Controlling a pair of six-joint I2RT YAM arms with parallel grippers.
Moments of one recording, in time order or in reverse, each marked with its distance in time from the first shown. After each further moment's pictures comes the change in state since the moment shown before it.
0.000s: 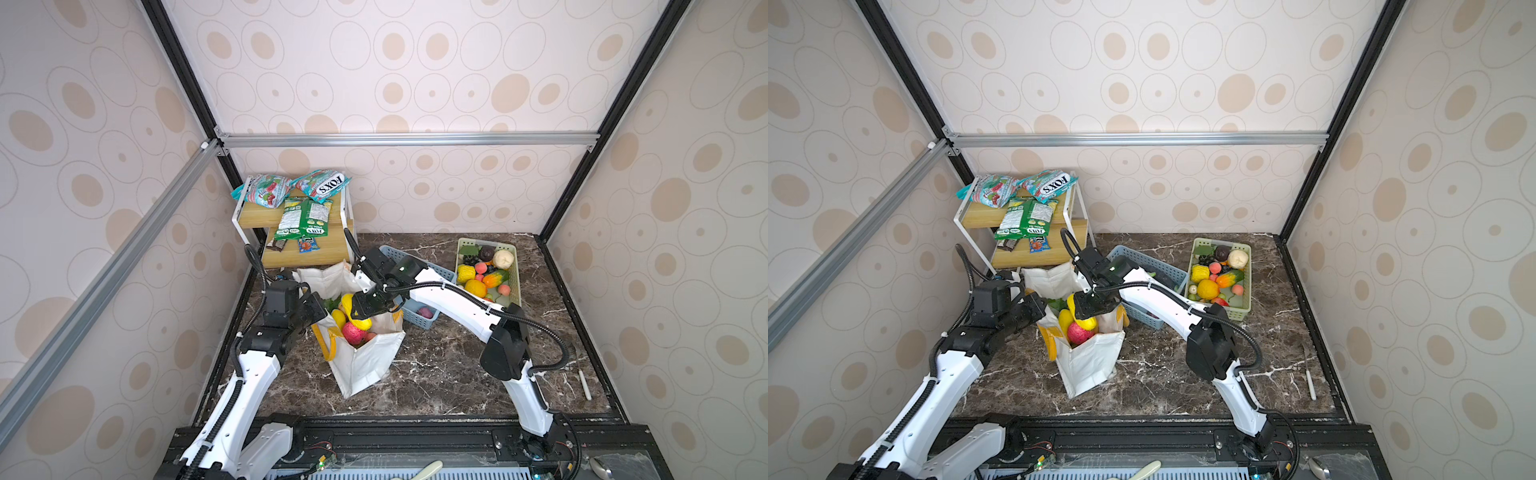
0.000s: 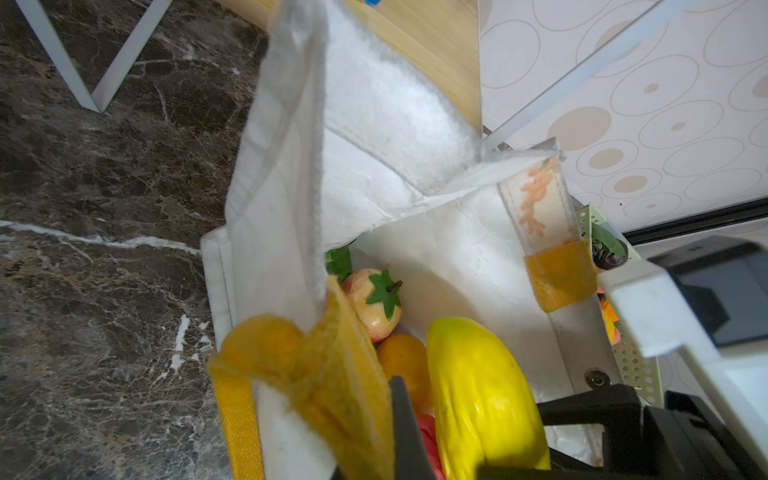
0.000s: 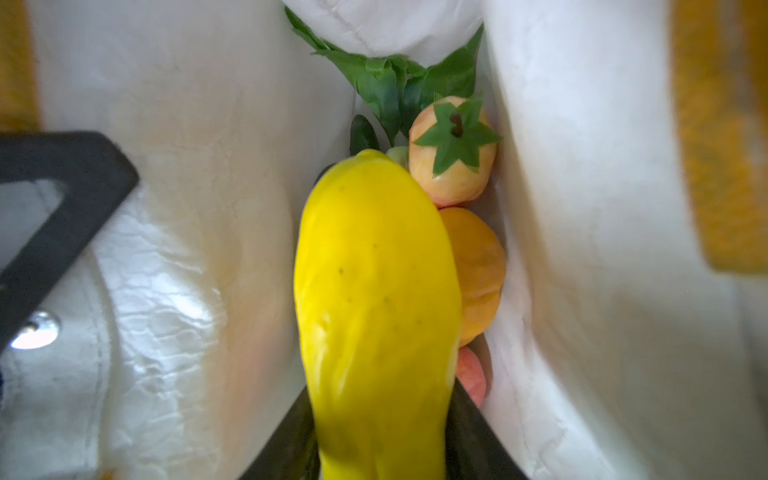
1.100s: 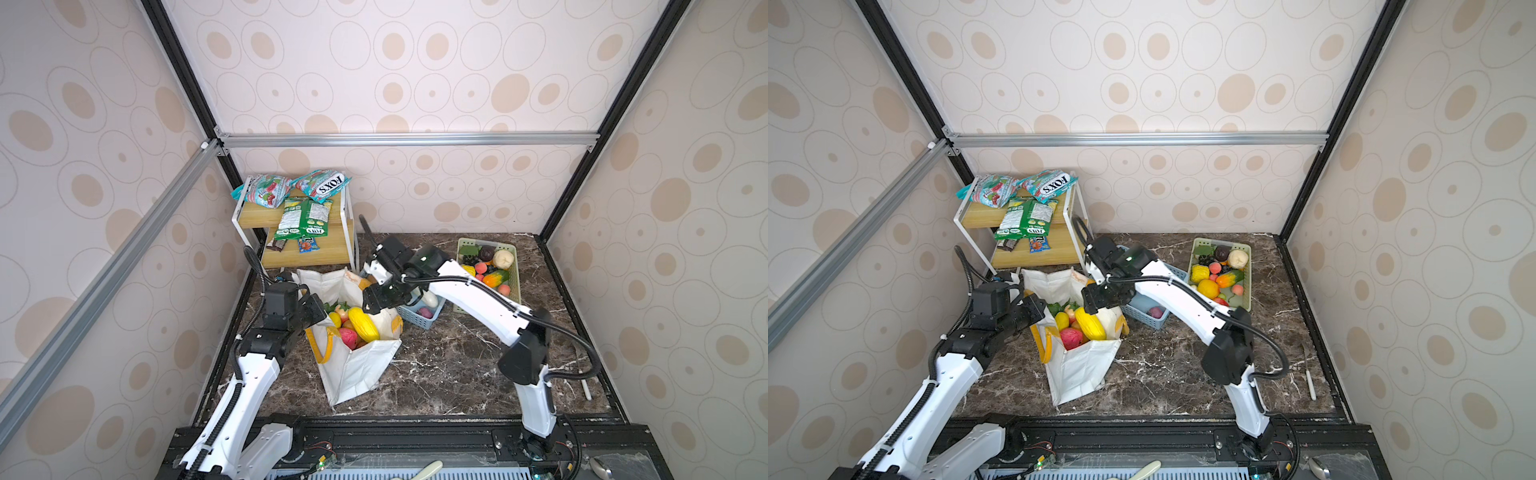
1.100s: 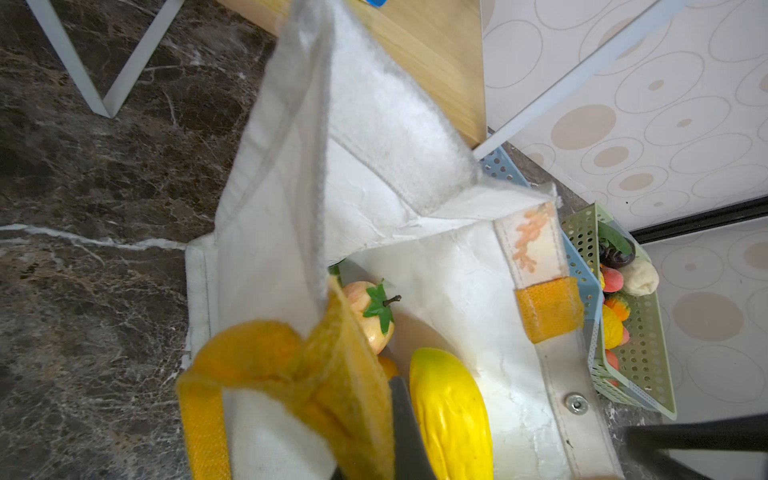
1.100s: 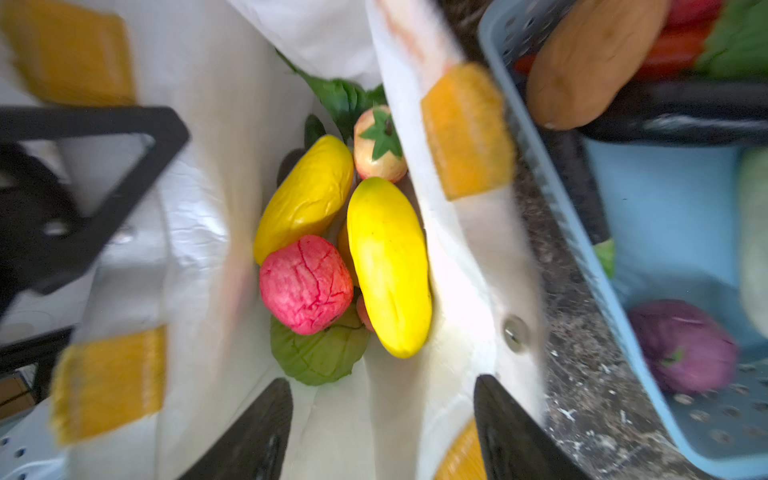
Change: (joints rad) left arm 0.006 -0.016 -0.024 0.000 -0.014 0.024; right arm -0.063 -0.226 -0.056 -0.131 0.076 -0.029
